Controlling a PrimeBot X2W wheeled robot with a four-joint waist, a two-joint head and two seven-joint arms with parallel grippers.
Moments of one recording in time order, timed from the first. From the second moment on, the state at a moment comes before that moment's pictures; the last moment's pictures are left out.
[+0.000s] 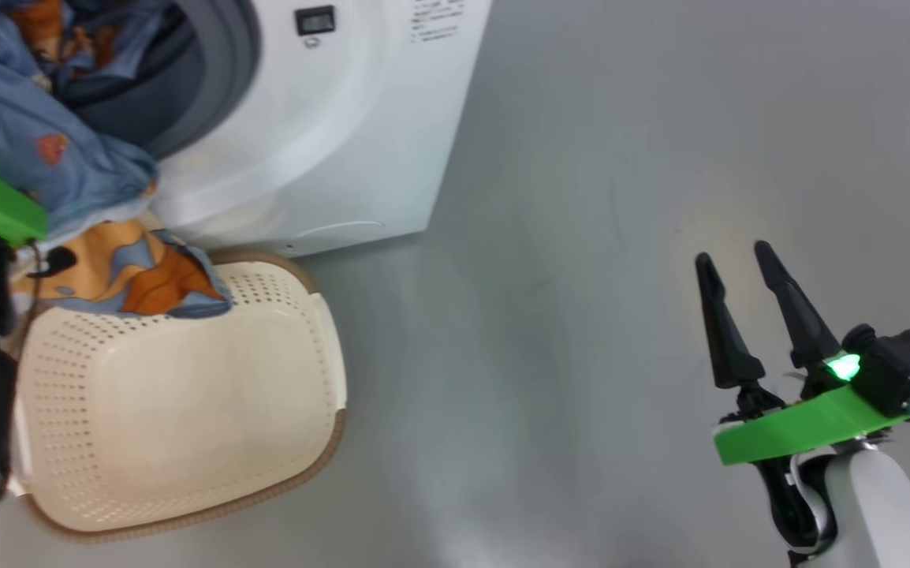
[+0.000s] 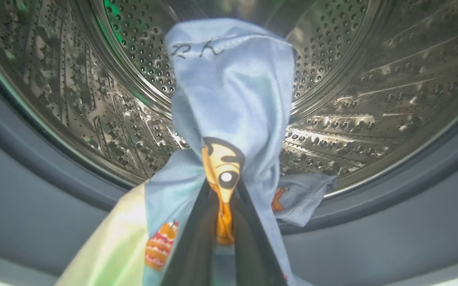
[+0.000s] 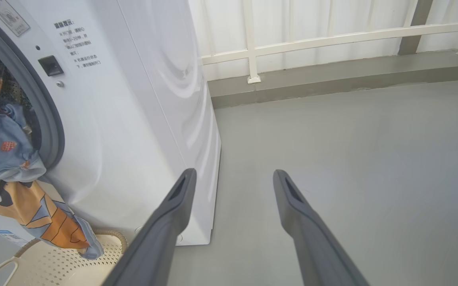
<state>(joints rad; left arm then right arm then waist) -0.95 0.30 -0.12 0.85 -0.54 -0.13 -0.26 -0.26 -0.14 0.07 0.10 0.36 0.13 -0.26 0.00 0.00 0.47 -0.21</state>
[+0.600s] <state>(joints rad) -1.19 0.39 -0.10 0.83 -0.45 -0.13 -0.26 -0.30 -0.12 0.11 0.10 0.37 0.13 -0.26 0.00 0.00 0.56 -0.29</state>
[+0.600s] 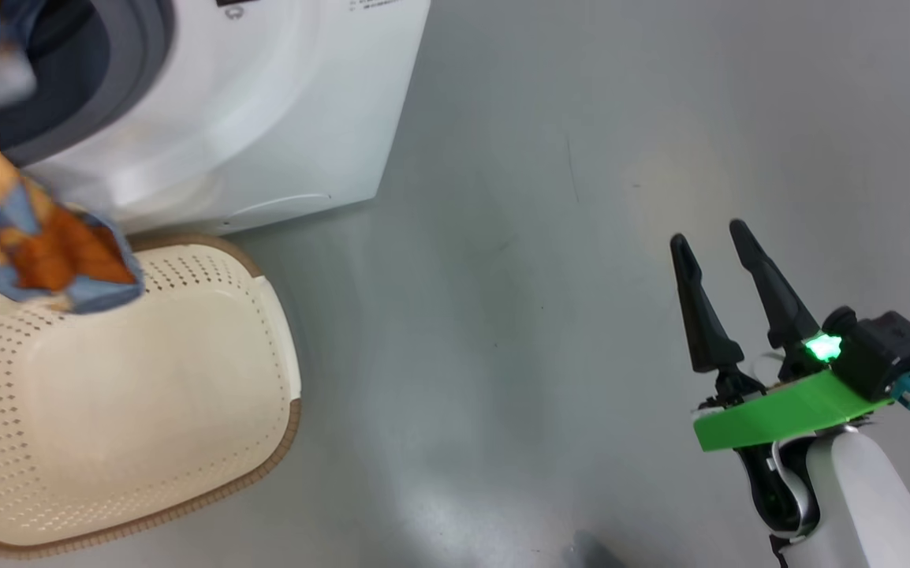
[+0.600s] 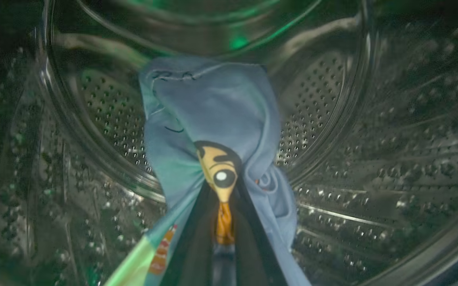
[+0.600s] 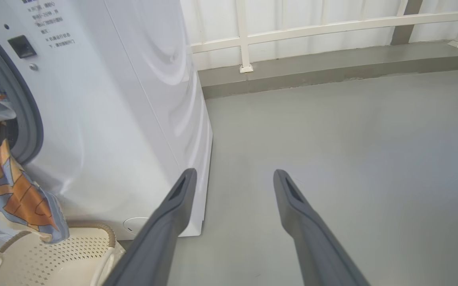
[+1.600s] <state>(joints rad) -1.17 0.33 -0.08 1.05 -0.36 -0.13 -0.26 -0.31 -0.12 0.12 0.10 0.37 0.13 -0.26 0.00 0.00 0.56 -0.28</state>
